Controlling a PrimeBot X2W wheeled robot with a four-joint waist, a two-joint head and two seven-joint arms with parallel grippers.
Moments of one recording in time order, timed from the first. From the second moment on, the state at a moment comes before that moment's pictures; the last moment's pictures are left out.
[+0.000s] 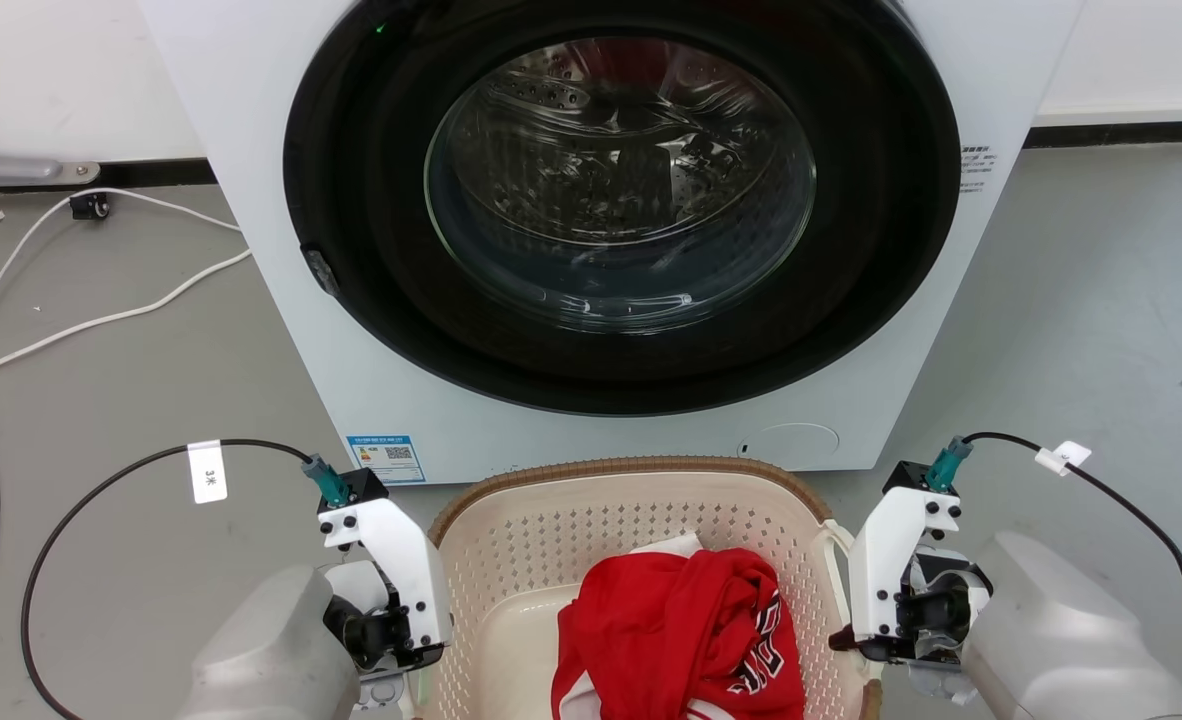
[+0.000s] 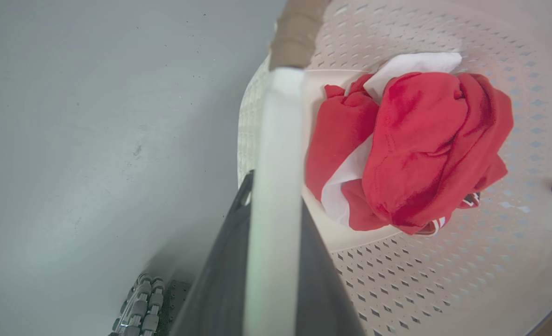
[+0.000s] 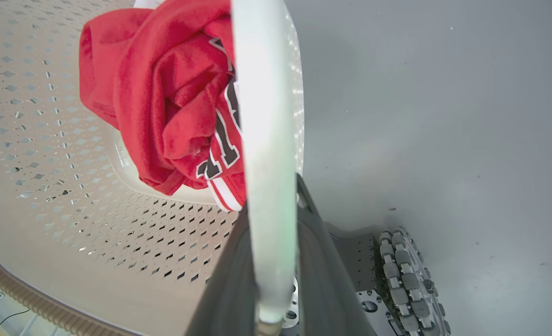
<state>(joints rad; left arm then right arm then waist) -0.68 0.15 -0.59 1.21 -0.97 -0.12 0.54 -0.74 -0.11 0.69 1.29 1.01 0.13 0.70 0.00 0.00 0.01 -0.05</state>
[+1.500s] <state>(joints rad) -0.68 0.16 -0.66 1.22 -1.04 -0.12 0.52 -0.73 -0.10 0.68 1.29 1.01 0.13 0.69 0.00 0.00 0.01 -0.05</state>
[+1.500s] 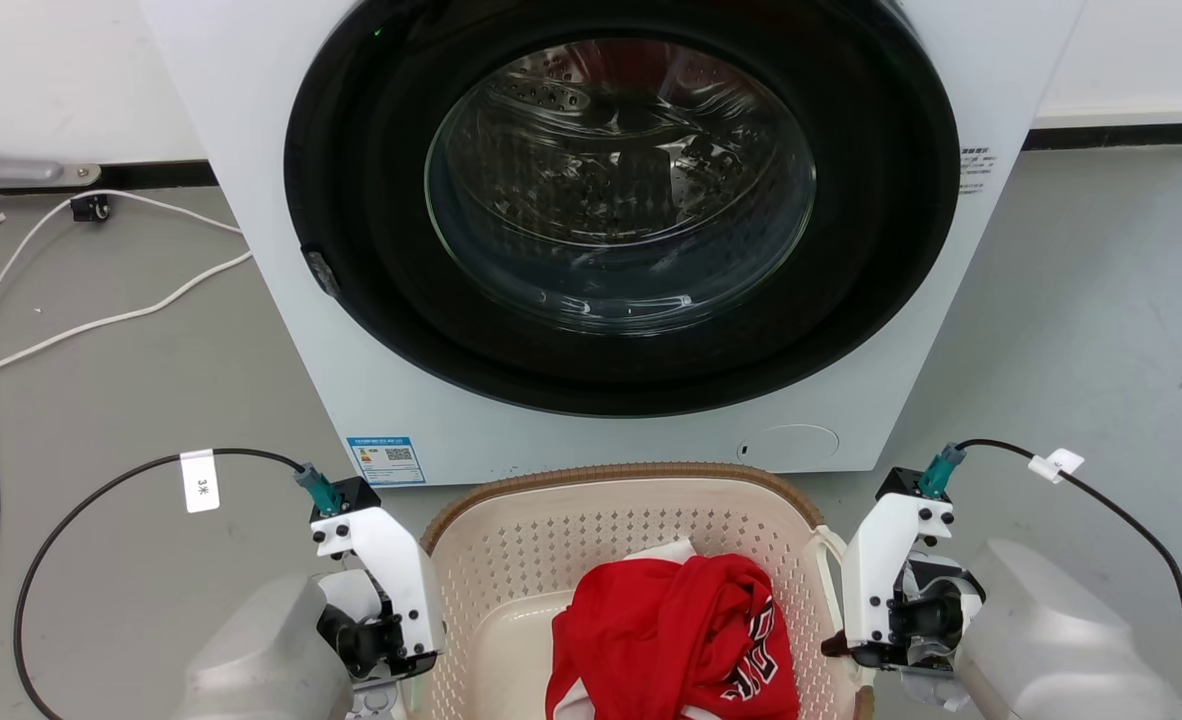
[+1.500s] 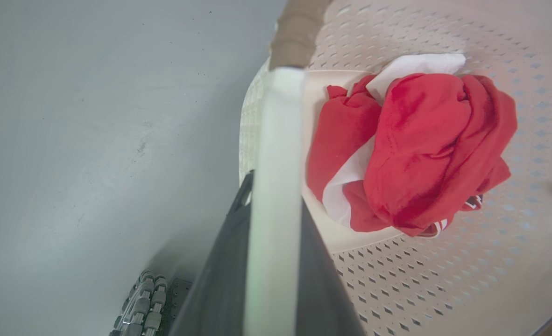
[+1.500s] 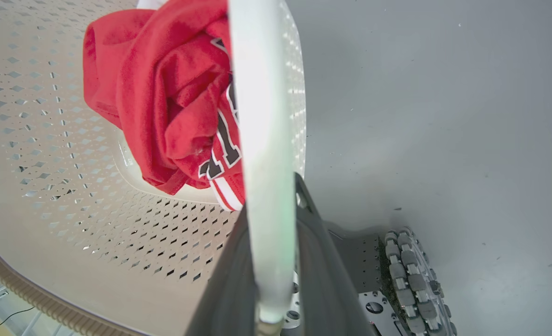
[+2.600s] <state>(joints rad) -0.68 0.16 -0.70 1.24 -1.08 -0.12 0.51 -0.73 -0.10 0.66 1.29 1.01 0.13 0.67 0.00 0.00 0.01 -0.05</state>
